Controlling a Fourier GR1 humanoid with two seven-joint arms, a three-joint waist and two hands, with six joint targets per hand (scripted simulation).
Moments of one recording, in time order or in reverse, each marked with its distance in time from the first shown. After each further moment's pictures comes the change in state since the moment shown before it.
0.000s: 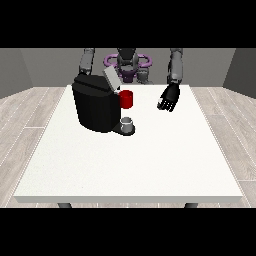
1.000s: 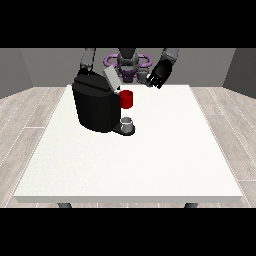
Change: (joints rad) left arm -0.211 -0.082 0.090 -0.071 0.100 -0.293 0.053; right arm 0.009 0.016 0.004 0.081 0.019 -0.017 0.002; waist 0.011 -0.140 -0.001
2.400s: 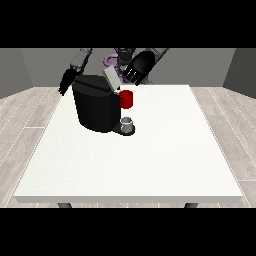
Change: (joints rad) left arm -0.427 0.139 0.189 0.075 0.066 -0.112 0.106; right arm -0.175 -0.049 -0.044 -0.111 -0.034 0.015 0.025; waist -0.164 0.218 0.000
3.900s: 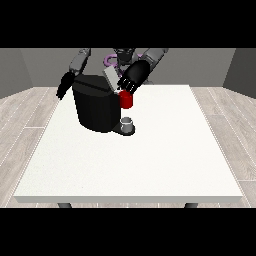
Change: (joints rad) left arm -0.069 0.008 -0.004 0.078 -0.032 0.029 -0.055; right arm -0.059 -0.010 -0.017 0.017 0.003 -0.020 0.007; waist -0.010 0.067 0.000
